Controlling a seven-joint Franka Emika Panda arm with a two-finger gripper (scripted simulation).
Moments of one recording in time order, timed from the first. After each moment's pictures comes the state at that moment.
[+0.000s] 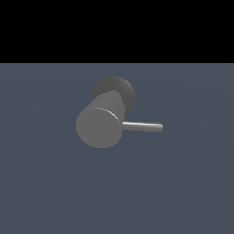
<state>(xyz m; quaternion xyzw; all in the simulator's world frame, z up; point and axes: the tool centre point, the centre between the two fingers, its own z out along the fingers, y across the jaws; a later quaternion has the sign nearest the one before) -0.225 -0.021 0.554 -0.90 -0.02 -0.13 0.42</state>
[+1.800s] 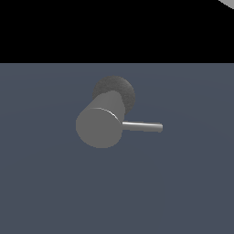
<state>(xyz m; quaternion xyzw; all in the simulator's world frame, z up) -0.132 -0.195 0.506 -0.38 0.21 -0.23 0.87</state>
